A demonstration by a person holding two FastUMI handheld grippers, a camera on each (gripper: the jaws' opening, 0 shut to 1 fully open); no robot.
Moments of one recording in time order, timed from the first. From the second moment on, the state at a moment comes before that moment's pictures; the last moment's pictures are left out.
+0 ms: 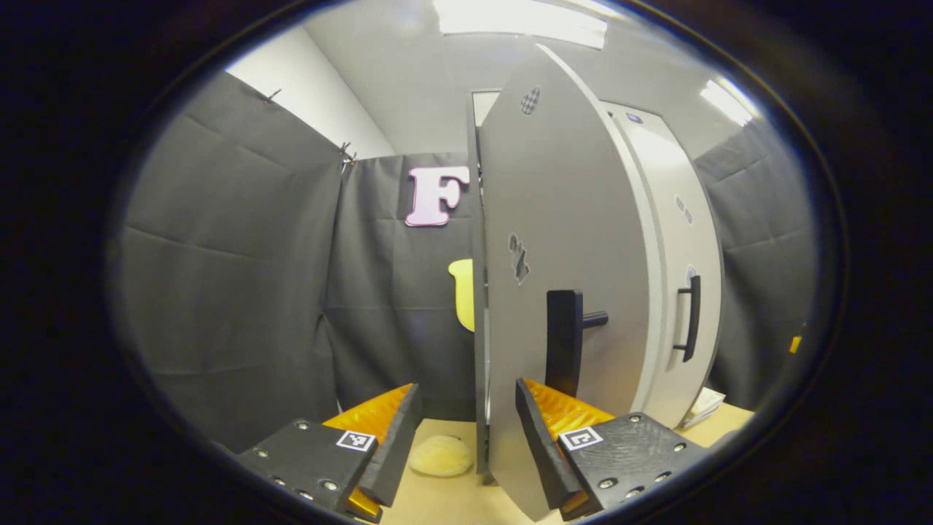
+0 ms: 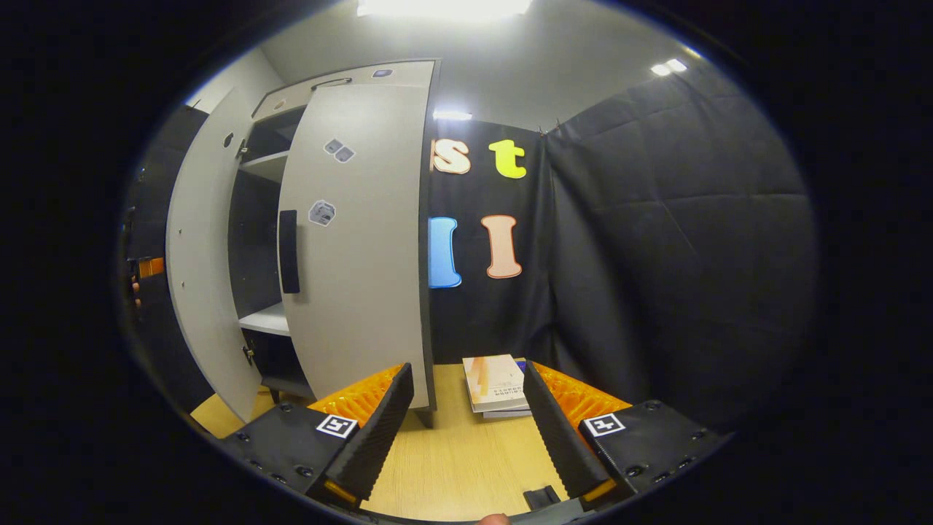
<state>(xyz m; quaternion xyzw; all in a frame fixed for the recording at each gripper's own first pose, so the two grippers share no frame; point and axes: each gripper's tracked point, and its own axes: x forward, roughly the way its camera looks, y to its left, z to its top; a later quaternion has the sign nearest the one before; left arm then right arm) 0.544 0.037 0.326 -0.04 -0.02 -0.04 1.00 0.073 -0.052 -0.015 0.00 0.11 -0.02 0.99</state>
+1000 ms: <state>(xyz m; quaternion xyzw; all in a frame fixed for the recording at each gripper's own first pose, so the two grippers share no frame) 0.592 -0.094 0.327 -0.04 -0.02 -0.10 0.99 0.050 -0.104 -0.009 -0.01 0.10 -0.06 0.99</state>
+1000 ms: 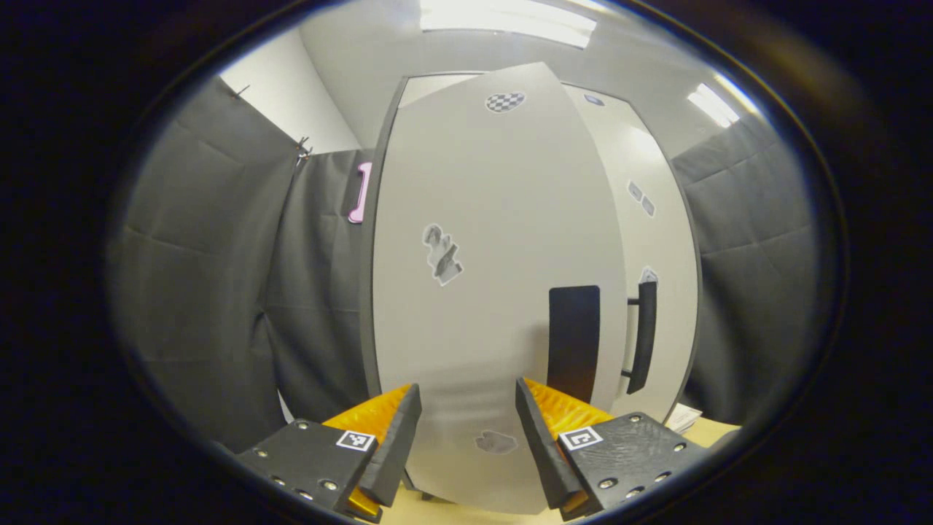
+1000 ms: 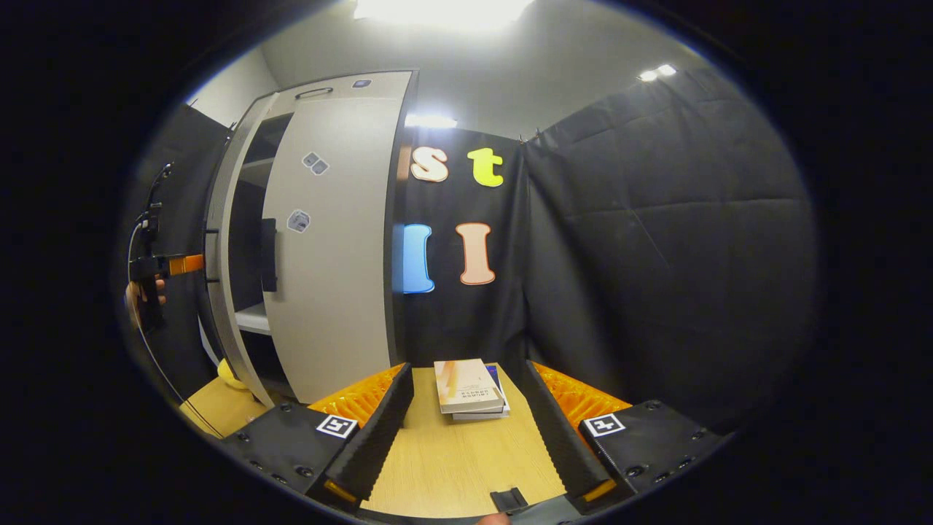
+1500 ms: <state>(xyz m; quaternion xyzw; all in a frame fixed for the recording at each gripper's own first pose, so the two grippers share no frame) 0.525 -0.050 0.333 -0.02 -0.04 -0.05 1.00 0.062 -0.085 0.005 -0.02 0.08 0.00 1.00</state>
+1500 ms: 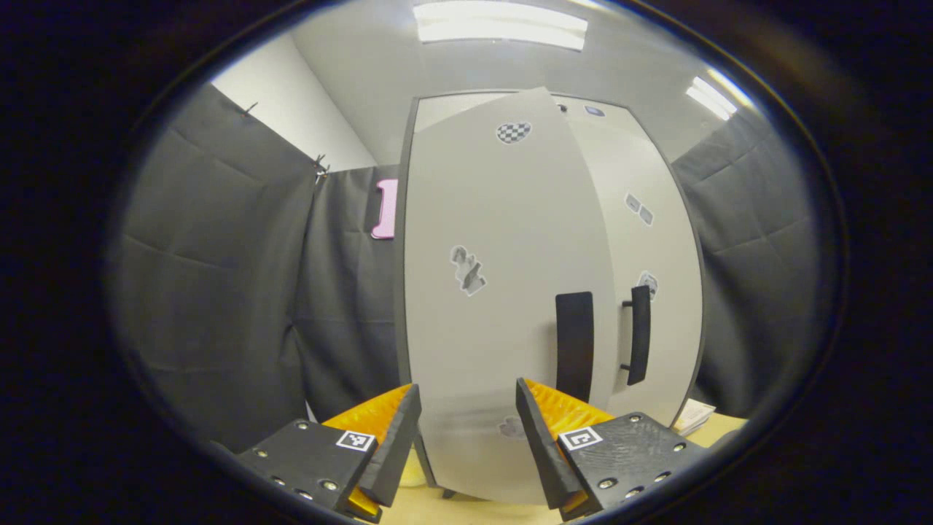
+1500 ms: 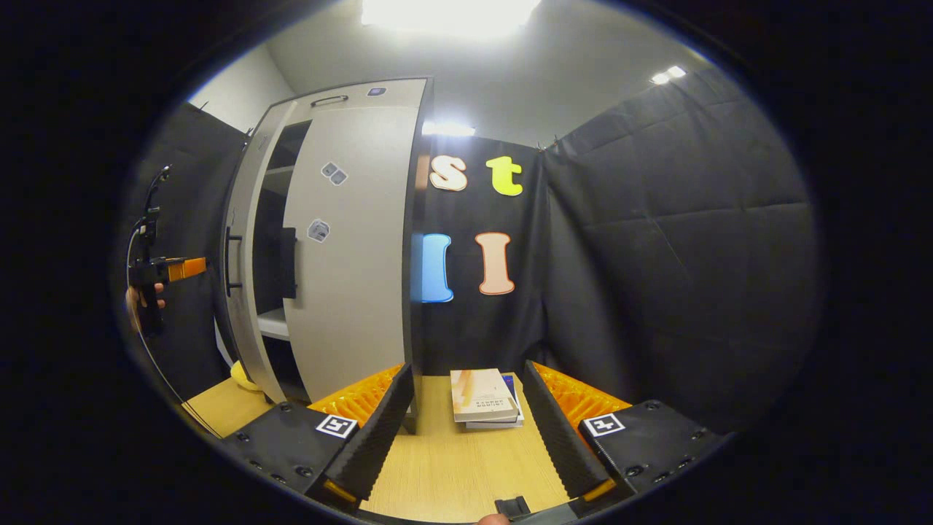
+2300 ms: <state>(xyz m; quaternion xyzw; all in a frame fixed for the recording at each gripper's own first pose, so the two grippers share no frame) 0.366 0.046 0.331 0.01 -0.04 0.01 1.00 0.029 -0.034 0.035 0.02 0.04 0.04 1.00</state>
